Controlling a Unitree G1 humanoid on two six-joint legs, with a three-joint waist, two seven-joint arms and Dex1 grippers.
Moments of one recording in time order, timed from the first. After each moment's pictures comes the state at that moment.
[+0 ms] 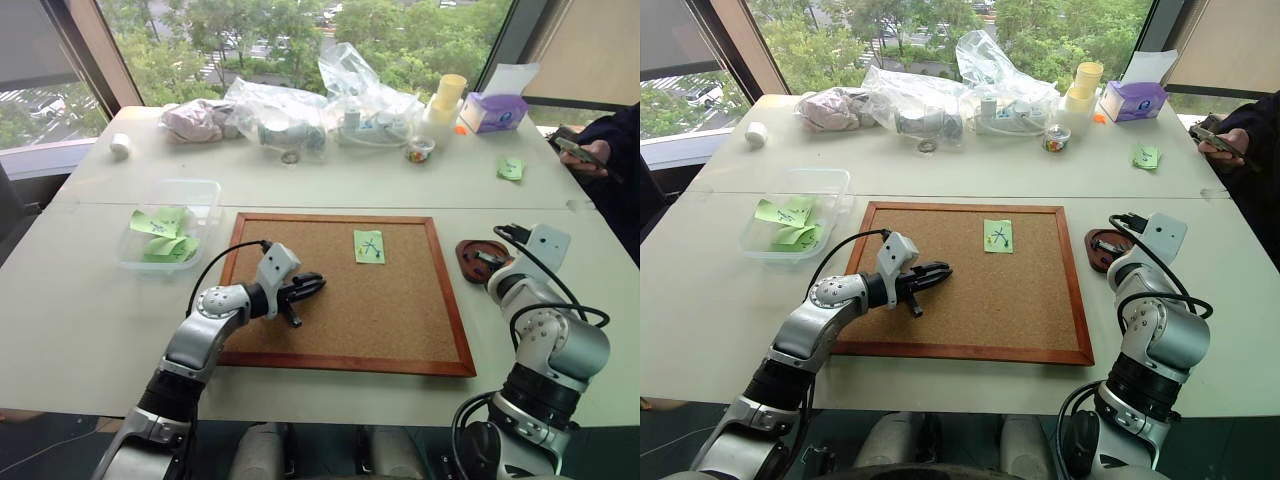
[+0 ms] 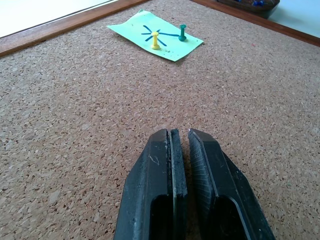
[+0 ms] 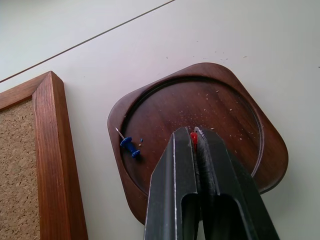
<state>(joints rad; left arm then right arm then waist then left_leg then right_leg) -0.32 0.33 -0.22 0.01 -0.21 0.38 -0.75 -0.39 -0.12 -0.57 -0.31 0.19 1.12 -0.08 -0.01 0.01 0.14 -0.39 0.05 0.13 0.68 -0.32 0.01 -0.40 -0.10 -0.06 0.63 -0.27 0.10</state>
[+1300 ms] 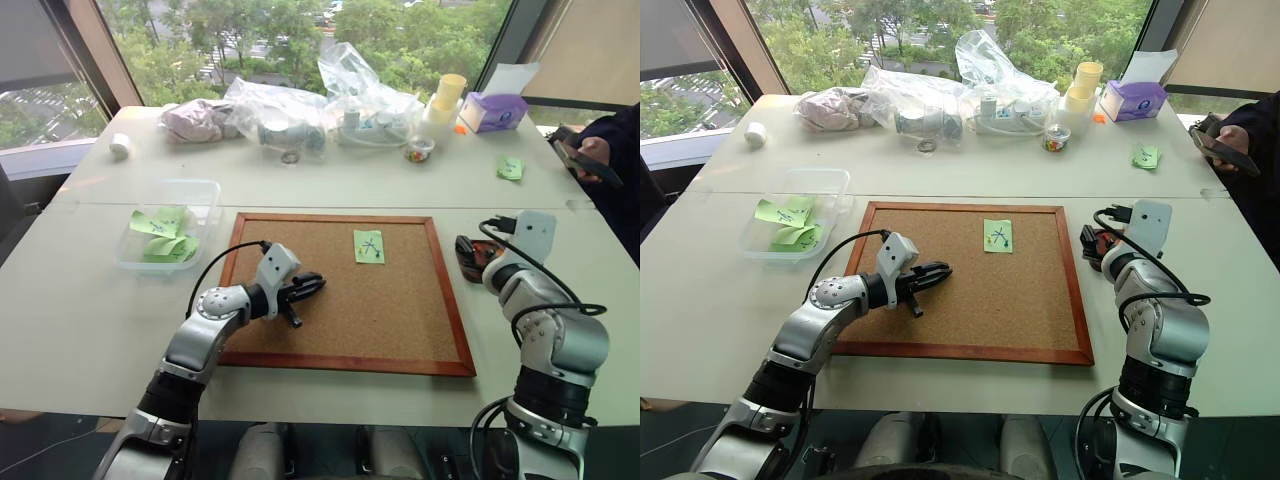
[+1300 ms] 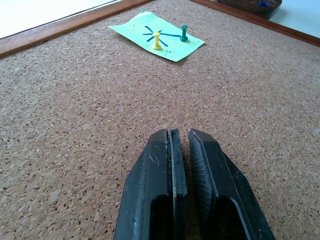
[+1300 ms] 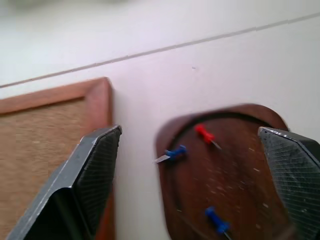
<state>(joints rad) -0.31 0.33 -0.22 0.00 -0.21 0.38 -0.74 -0.36 -0.27 -0.41 -0.33 0.29 1.02 0.09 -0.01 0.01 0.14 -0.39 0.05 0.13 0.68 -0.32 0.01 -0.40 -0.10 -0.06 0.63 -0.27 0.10</state>
